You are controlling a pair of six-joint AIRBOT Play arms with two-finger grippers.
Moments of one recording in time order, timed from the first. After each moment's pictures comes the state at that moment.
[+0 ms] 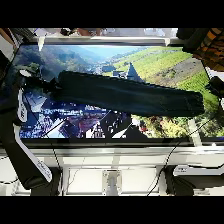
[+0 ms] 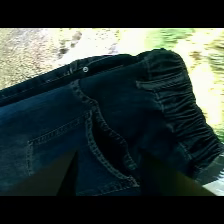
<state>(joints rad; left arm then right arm) 0.30 -2.17 1.92 0.96 -1.25 -1.31 -0.64 -1.48 1.49 -1.23 1.16 1.48</state>
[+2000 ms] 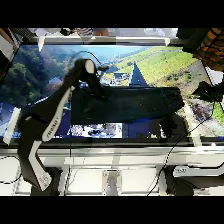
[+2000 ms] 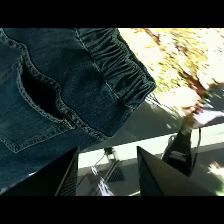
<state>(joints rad) -0.48 -1.94 1.92 1.27 -1.47 -1.58 -0.56 -1.48 1.49 -1.23 1.41 1.41</state>
